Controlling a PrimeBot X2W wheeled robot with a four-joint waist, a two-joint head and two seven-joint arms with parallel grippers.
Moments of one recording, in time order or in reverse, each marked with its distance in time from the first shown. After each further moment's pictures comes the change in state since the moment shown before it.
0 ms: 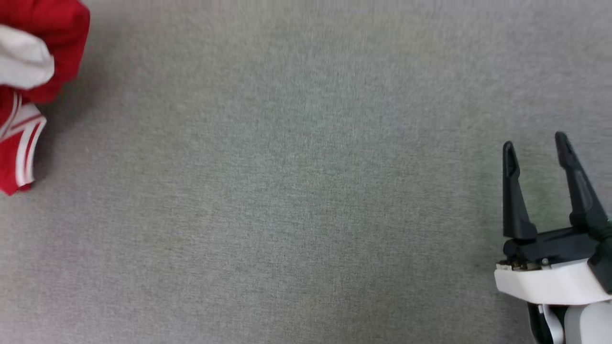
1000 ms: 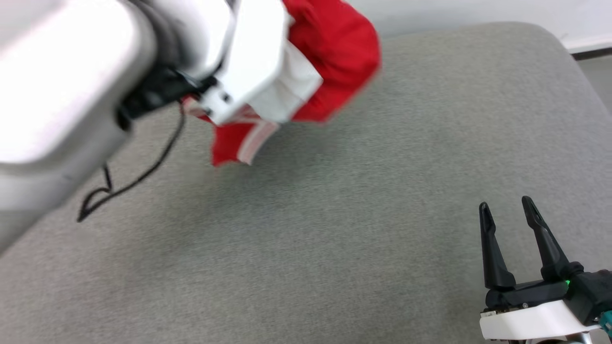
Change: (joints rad) left arm -0.315 -0.288 -0.506 -0.378 -0.027 0.000 0.041; right arm 0.145 0.000 0.029 0.098 0.099 0.000 0.000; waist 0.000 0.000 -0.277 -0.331
